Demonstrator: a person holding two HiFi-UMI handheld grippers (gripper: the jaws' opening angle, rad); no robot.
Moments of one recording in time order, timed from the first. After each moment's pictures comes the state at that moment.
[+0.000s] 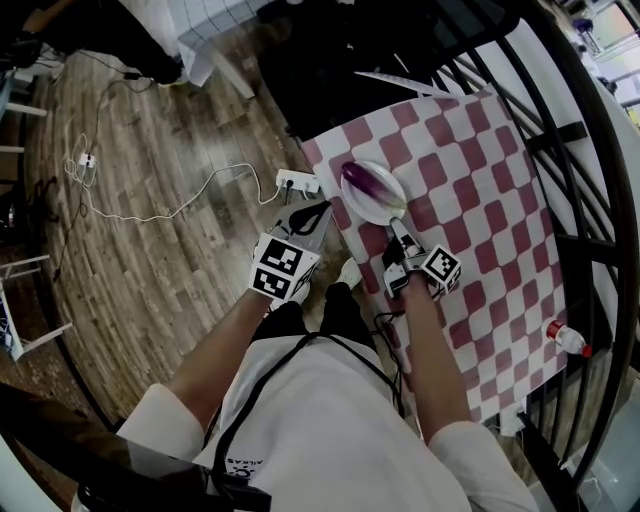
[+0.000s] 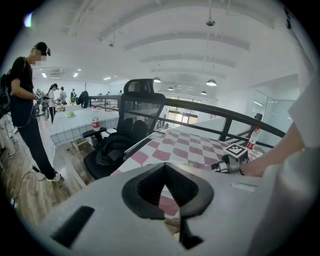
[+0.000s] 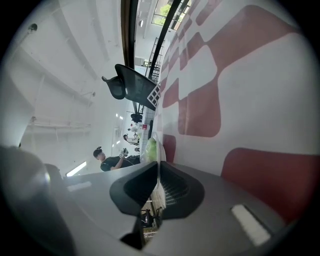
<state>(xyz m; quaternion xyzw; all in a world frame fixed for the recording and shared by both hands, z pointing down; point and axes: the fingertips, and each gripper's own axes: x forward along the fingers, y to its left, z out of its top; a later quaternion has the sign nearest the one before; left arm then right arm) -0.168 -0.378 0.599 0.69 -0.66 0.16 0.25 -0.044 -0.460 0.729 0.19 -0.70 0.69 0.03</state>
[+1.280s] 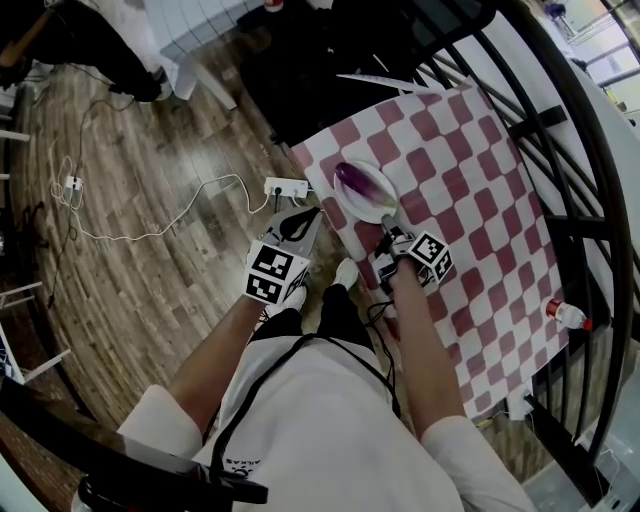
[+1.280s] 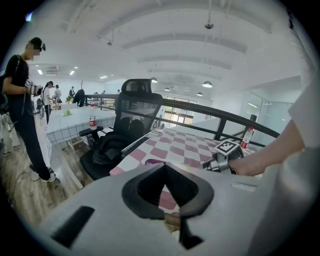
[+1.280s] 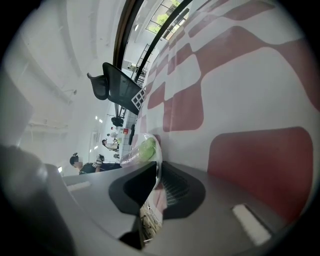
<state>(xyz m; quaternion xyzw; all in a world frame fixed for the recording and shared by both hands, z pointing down) -0.173 -0.359 0.599 0.71 -0.64 0.15 0.25 -0.040 -0.454 0.751 0.30 -0.66 0.68 0.08</state>
